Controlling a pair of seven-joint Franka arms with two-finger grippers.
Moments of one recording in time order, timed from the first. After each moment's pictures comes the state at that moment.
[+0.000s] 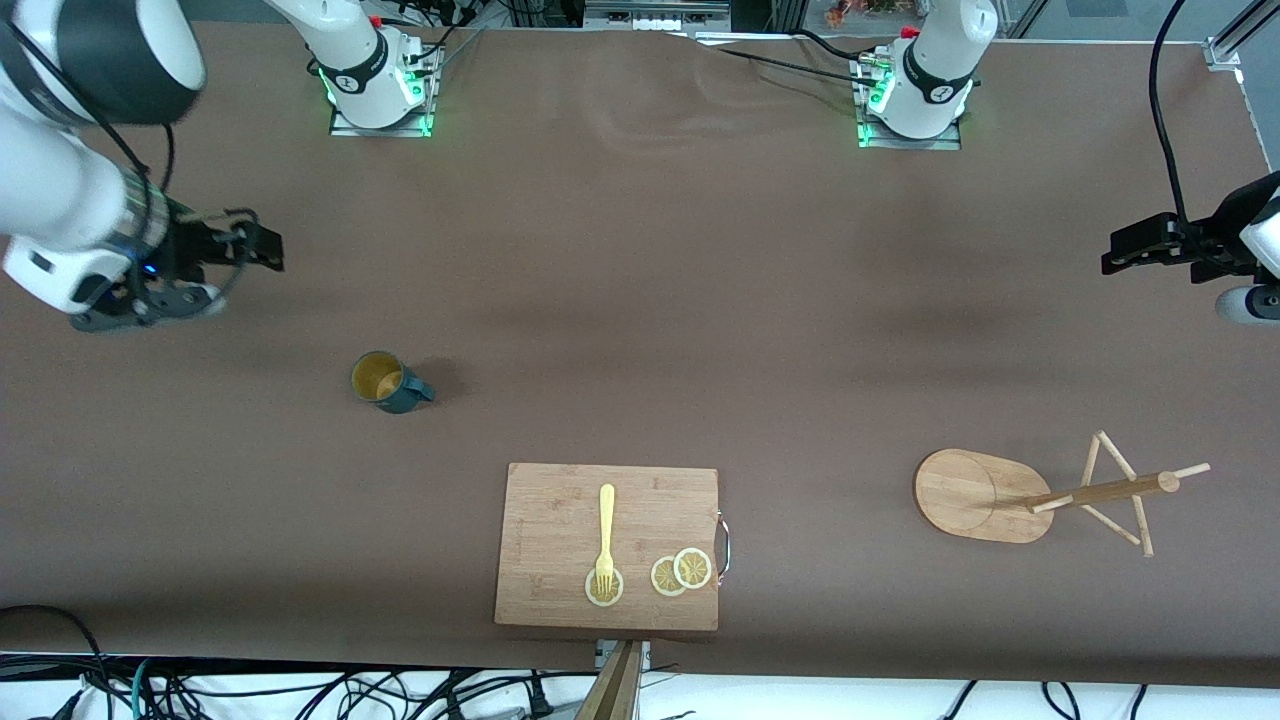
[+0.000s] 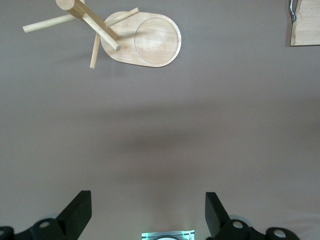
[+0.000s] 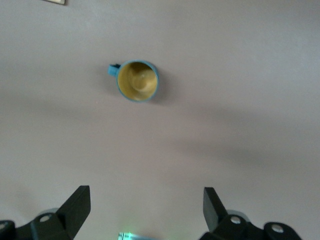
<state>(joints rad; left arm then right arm) -0.03 0.23 0.07 -1.28 -0.04 1.33 0.08 0.13 0.16 0.00 -1.63 0.00 1.61 -0.07</state>
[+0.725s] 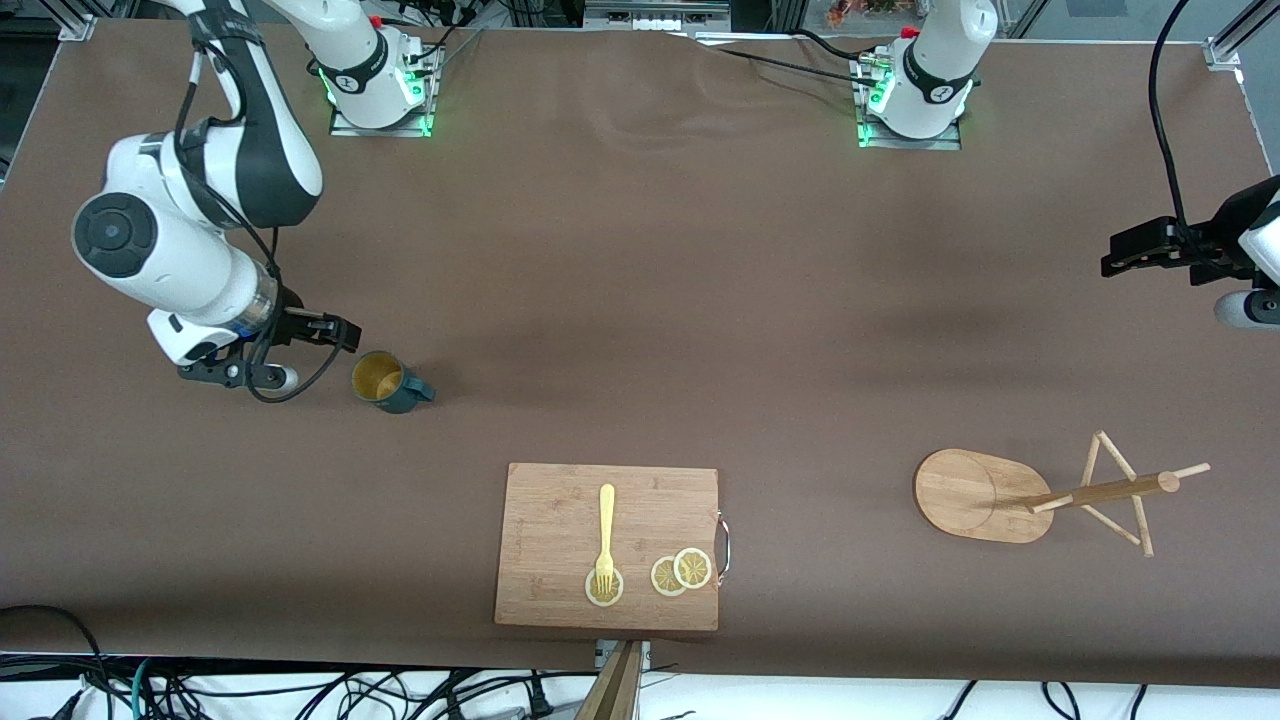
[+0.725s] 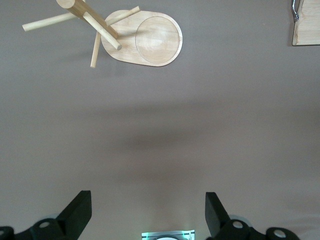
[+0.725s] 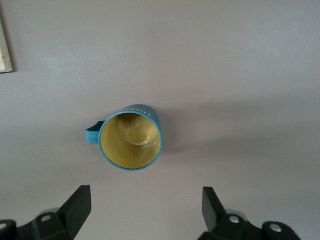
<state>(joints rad) -0.03 0.23 0.07 -1.28 -0.04 1.33 0.08 0.16 0.22 0.00 -1.93 0.00 2.10 0.29</state>
